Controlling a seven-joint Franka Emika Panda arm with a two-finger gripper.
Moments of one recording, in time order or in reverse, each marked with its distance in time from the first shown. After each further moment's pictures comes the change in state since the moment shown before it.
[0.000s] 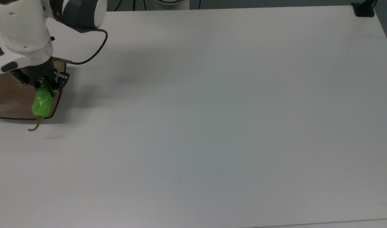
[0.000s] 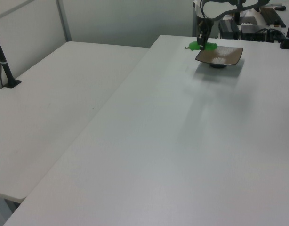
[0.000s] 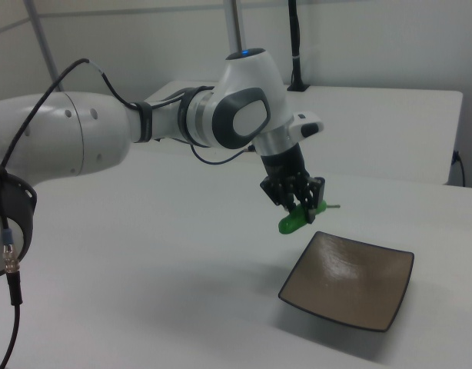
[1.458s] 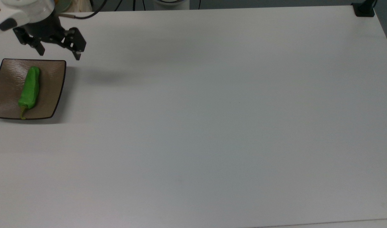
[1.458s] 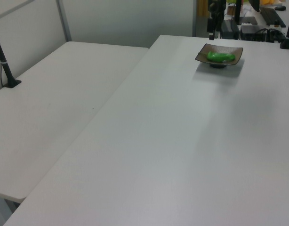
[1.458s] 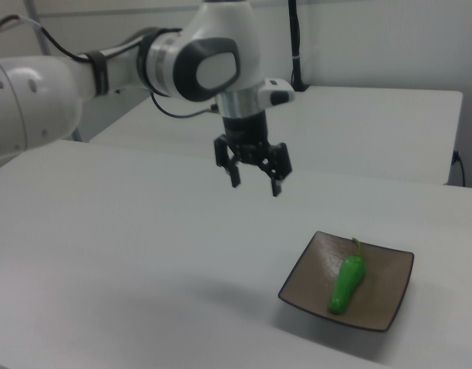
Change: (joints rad) arm -0.016 -0.183 0.048 -0.021 0.108 -0.279 -0.018
